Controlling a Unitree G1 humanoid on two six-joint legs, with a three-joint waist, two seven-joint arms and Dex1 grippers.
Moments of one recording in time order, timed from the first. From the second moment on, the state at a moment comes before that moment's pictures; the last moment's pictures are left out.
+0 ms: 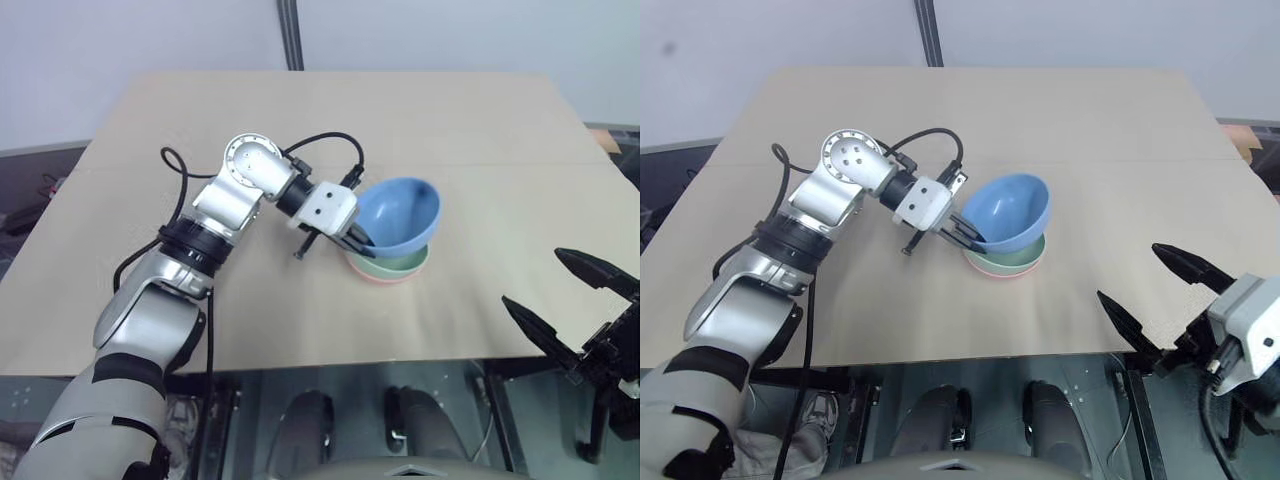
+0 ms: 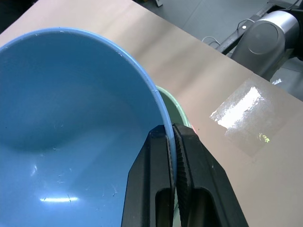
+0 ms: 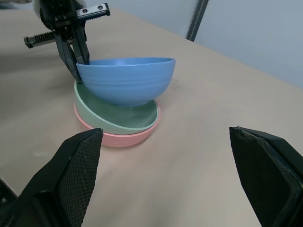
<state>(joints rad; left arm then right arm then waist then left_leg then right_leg) -1.07 0.63 -0.56 0.40 -0.32 -0.22 -1.61 0.60 -0.67 -0.68 -1.02 0.75 0.39 0.58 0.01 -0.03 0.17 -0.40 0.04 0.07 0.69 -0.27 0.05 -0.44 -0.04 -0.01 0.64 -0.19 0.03</state>
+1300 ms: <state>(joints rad) -0.06 0.69 0.27 -0.33 -0.54 0.47 -0.83 0.14 -0.81 -0.29 -0.46 0.49 0.35 0.80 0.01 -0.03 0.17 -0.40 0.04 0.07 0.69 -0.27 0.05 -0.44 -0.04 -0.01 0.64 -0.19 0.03</state>
